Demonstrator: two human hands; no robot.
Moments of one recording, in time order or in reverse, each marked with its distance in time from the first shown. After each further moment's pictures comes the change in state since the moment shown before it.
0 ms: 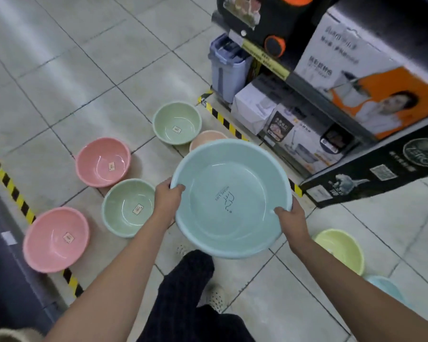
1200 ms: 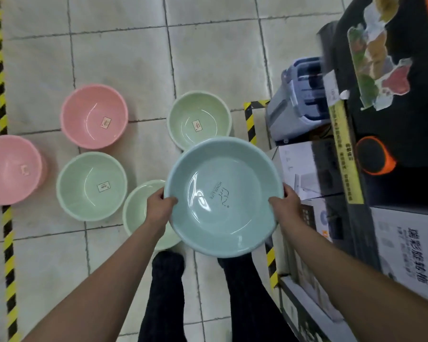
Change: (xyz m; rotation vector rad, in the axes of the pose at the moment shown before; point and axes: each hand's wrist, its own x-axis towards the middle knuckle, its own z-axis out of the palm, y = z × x) left_hand 0.332 0.072 0.180 -0.349 0.378 -0.465; right_hand 0.517 -0.215 0.168 -0.516 -0.374 -0.006
